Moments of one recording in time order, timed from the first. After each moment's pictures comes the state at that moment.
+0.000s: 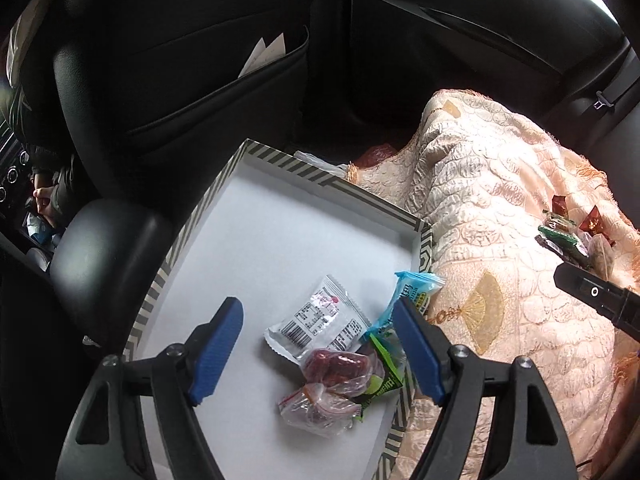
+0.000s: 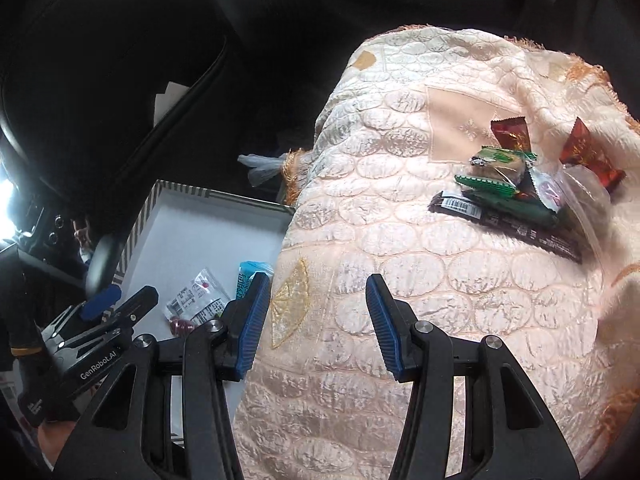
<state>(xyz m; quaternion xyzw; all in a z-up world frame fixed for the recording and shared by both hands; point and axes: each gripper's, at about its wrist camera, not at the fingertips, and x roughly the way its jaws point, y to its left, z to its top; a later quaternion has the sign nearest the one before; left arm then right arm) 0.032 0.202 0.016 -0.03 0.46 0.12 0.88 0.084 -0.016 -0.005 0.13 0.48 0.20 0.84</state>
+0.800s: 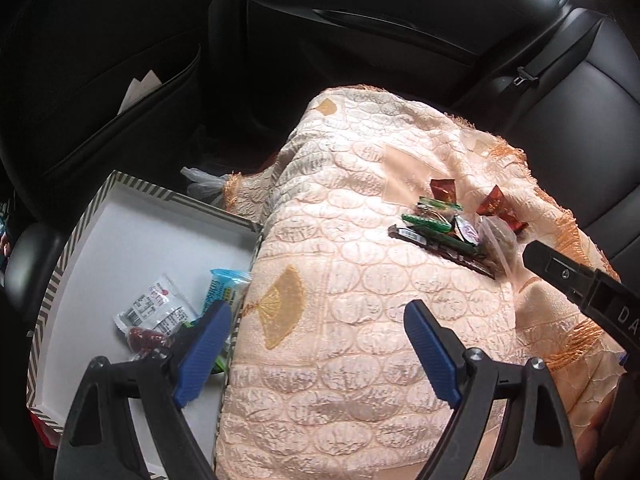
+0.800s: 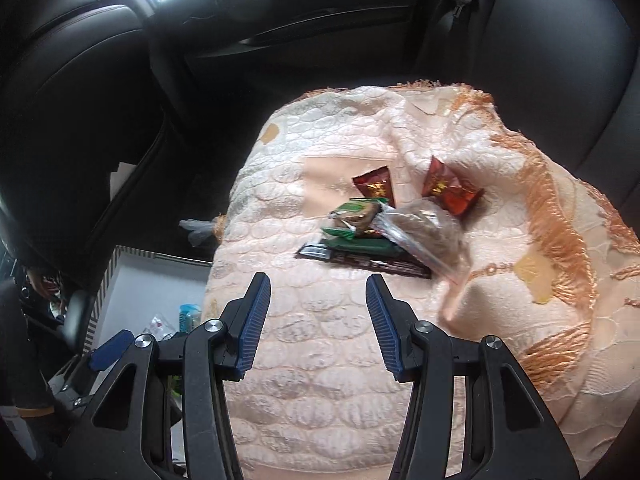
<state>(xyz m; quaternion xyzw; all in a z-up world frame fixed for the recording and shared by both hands) 0.037 0.055 0.035 -0.03 0.45 0.03 0.89 0.054 -0.121 0.043 0.15 0.42 0.08 0.89</state>
